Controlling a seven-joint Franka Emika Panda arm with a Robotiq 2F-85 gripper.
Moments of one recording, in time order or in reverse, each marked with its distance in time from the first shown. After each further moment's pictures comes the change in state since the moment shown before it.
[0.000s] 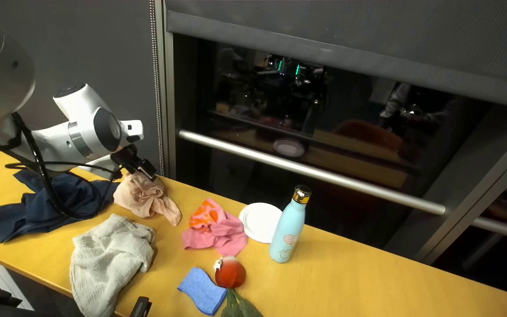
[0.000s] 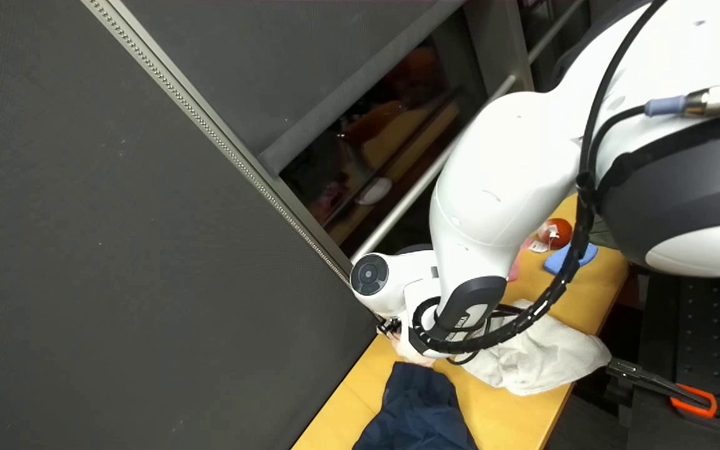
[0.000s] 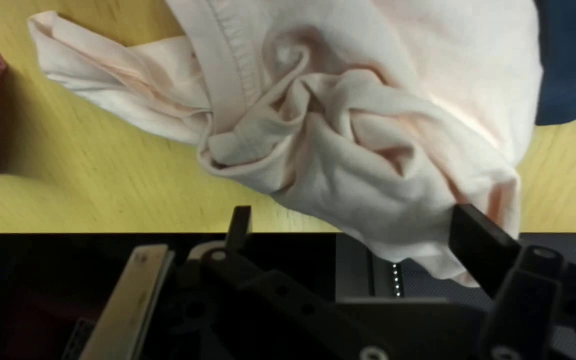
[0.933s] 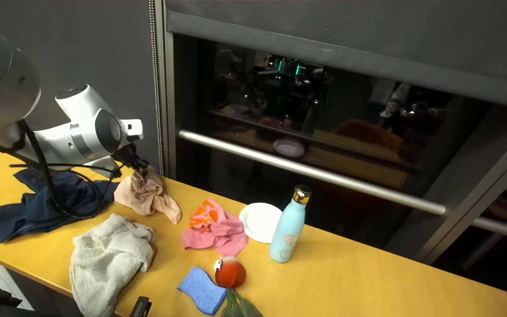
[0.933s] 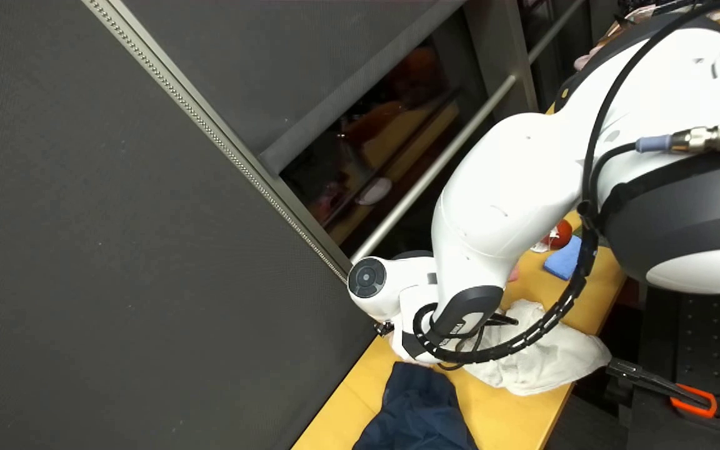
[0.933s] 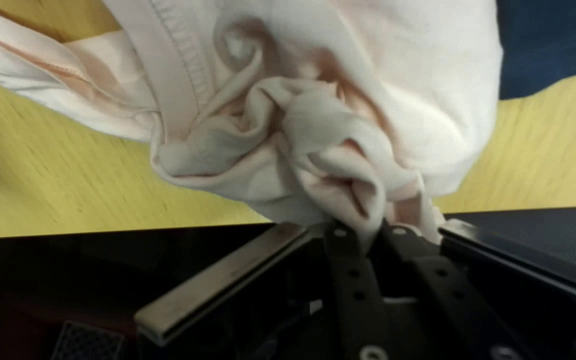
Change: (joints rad) arm -0.015 0.068 0.014 0.121 0.038 0.000 0.001
